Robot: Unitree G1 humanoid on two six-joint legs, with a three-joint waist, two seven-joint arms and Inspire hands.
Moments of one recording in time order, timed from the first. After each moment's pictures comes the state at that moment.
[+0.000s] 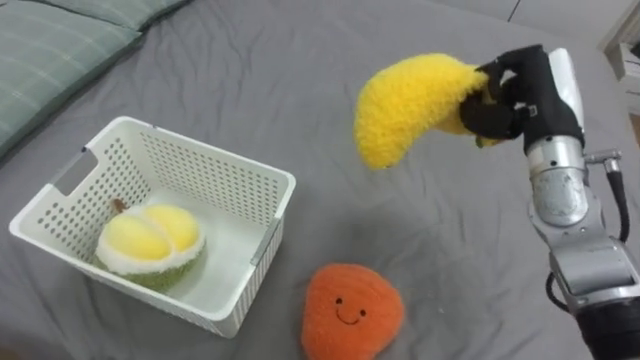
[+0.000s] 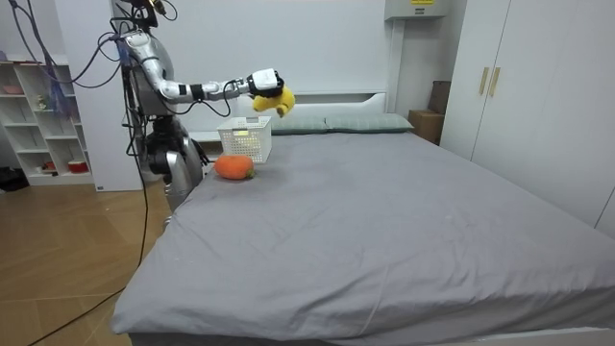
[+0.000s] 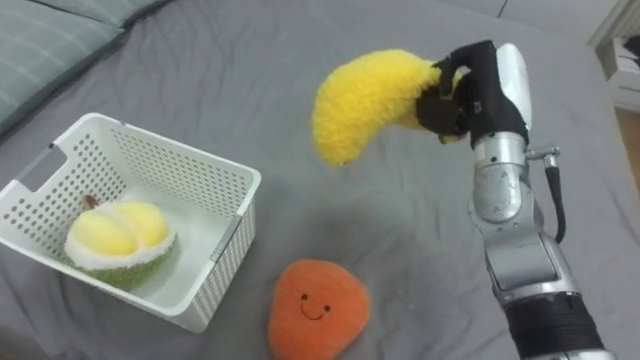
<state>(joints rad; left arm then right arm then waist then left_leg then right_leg) 0.18 0.24 0.04 0.98 0.11 0.04 0.18 -0.33 -0.43 0.12 0.17 -0.22 0.04 -0.21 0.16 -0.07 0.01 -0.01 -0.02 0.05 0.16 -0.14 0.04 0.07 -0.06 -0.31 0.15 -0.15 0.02</state>
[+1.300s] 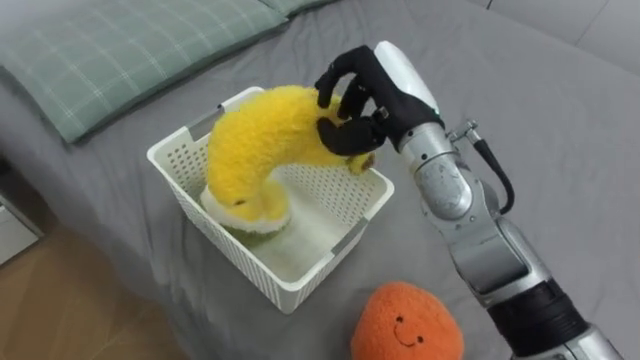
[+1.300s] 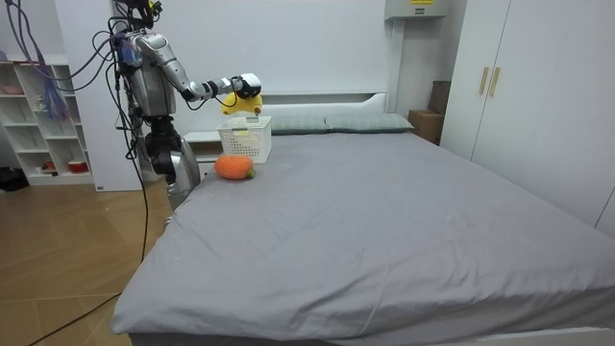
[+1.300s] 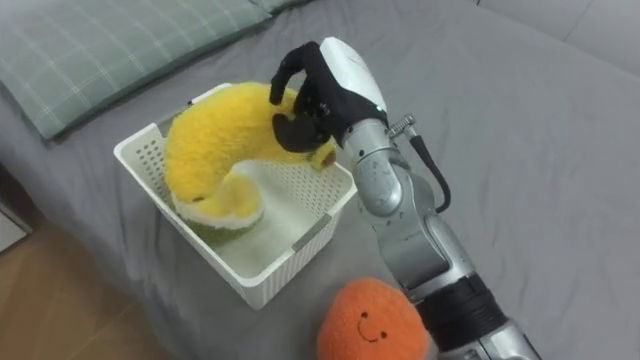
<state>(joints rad) 0.21 0.19 0.08 0.83 0.32 0.17 0.19 -0.43 -0.25 0.37 0.11 -0.40 0.17 -0.03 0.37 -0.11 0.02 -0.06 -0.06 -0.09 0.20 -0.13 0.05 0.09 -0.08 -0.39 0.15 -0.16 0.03</state>
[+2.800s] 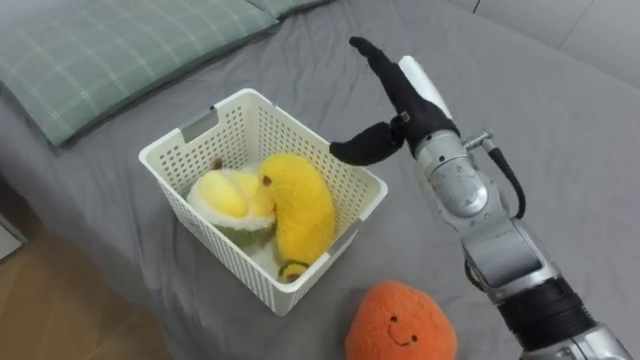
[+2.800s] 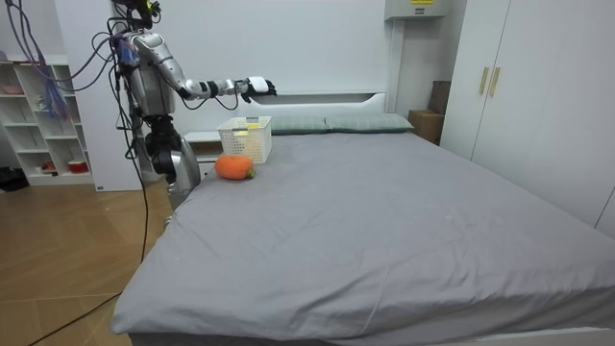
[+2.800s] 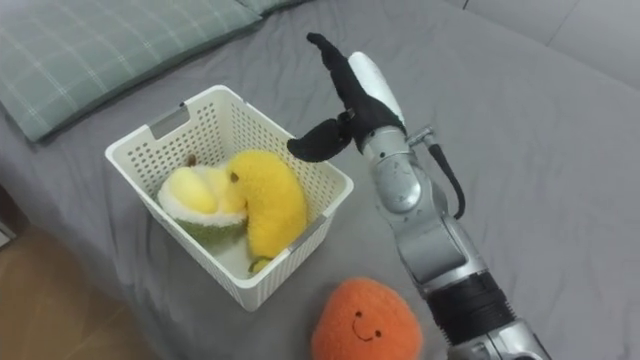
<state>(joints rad) 0.24 0.17 0.11 0.84 0.32 0.16 0.14 -0.42 -0.28 0.24 0.20 -0.15 0.14 -0.06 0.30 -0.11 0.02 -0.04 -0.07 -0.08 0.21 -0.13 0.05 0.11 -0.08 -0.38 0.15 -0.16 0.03</state>
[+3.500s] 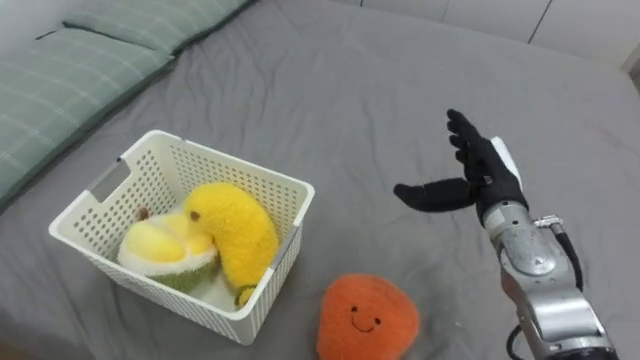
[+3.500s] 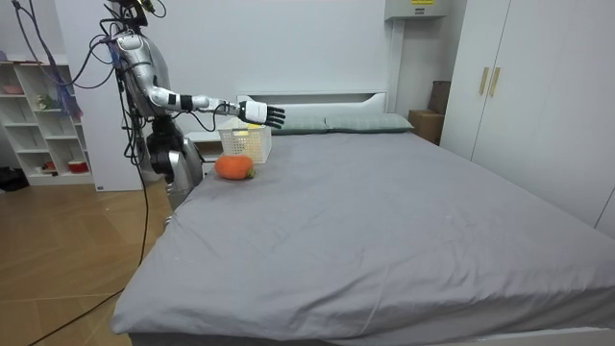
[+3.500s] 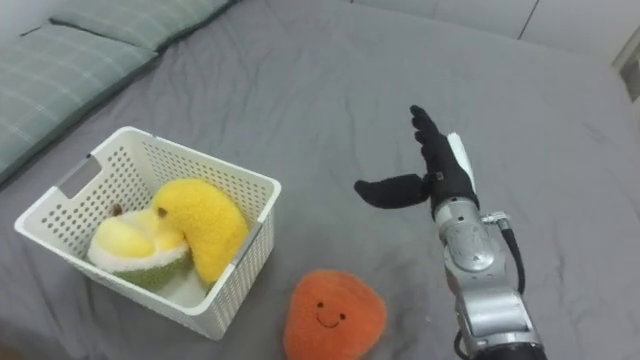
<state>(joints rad) 0.25 0.15 0.14 0.90 0.31 0.15 0.17 -0.17 -0.30 0.11 0.38 -0.04 0.10 0.03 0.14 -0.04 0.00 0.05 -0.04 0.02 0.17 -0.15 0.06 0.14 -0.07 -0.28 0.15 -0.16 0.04</state>
